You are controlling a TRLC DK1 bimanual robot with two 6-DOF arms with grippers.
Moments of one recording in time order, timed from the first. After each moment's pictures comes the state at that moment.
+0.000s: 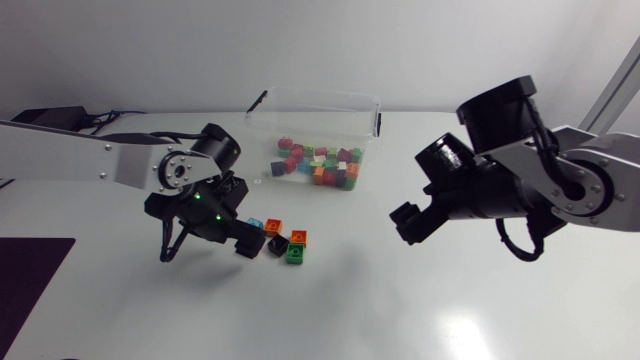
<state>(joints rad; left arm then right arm) -0.41 1.77 1.03 -0.61 0.06 0.00 0.45 1.31 0.83 -0.40 0.03 -0.24</state>
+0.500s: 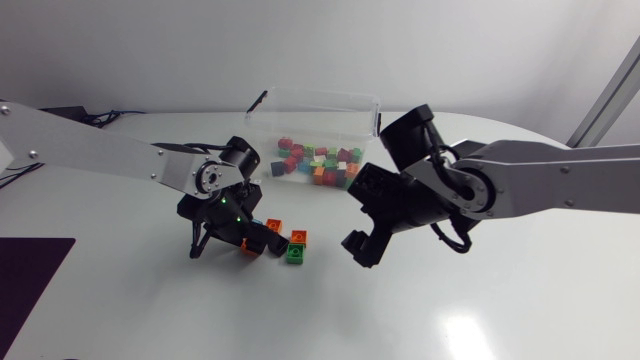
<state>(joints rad) -0.42 1.94 1.11 -0.53 0.04 -0.03 0.57 1.59 0.92 -0.32 -0.13 -0.46</state>
